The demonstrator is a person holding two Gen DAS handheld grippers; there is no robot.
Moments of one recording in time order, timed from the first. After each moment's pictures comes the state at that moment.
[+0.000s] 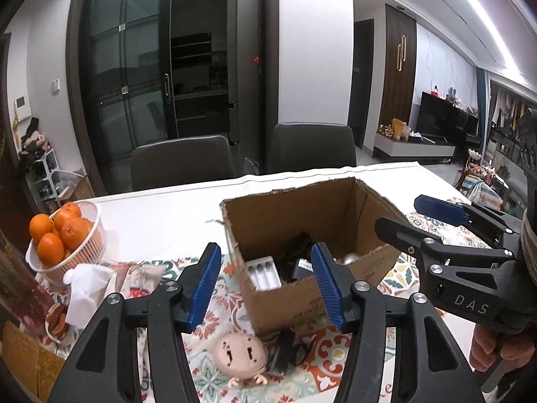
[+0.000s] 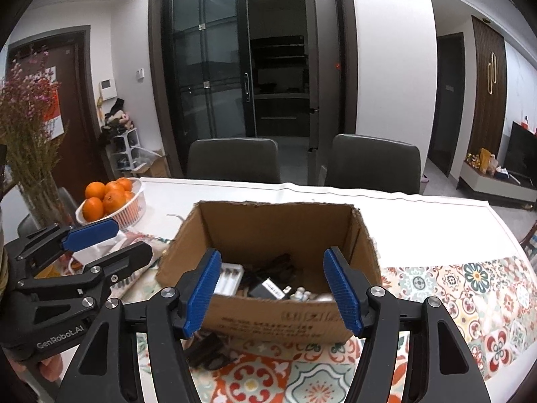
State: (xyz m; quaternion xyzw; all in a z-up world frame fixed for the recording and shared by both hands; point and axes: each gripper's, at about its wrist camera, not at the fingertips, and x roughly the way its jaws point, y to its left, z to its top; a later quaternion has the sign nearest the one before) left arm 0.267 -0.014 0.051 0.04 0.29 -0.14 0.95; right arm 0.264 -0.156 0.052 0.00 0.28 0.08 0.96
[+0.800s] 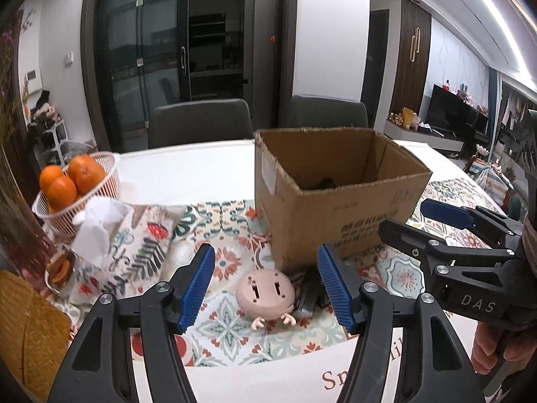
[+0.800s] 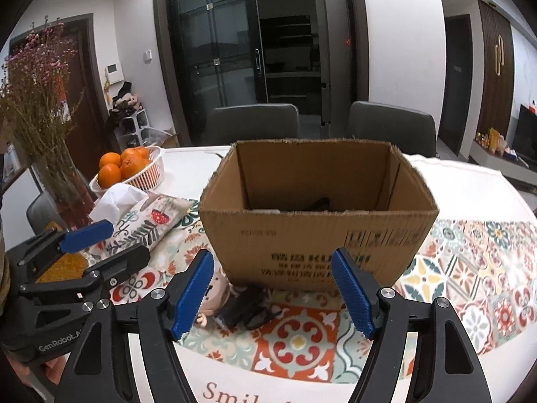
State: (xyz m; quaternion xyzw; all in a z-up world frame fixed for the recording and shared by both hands) left arm 0.230 0.032 -0.010 0.02 0.33 -0.12 0.94; right arm 0.232 -0.114 -0.002 0.01 0.32 0.09 0.94
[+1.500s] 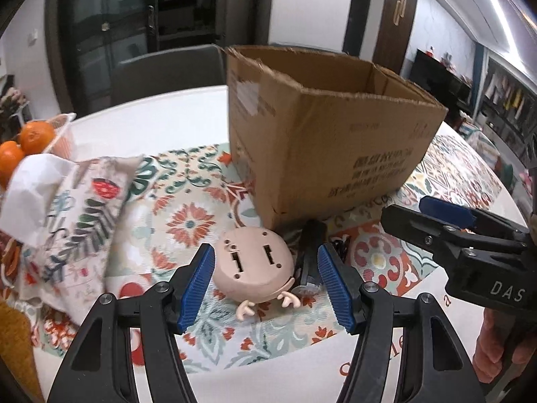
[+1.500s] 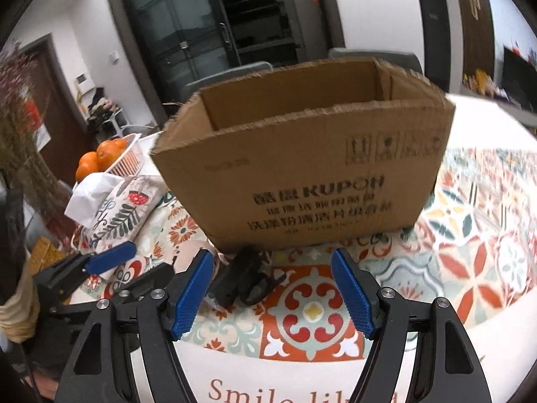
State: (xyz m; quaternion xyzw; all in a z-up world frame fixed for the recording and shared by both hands) left arm 0.272 0.022 -0.081 0.04 0.41 -0.18 0.89; right arm 0.248 -0.121 -0.067 0.10 0.39 0.06 0.91
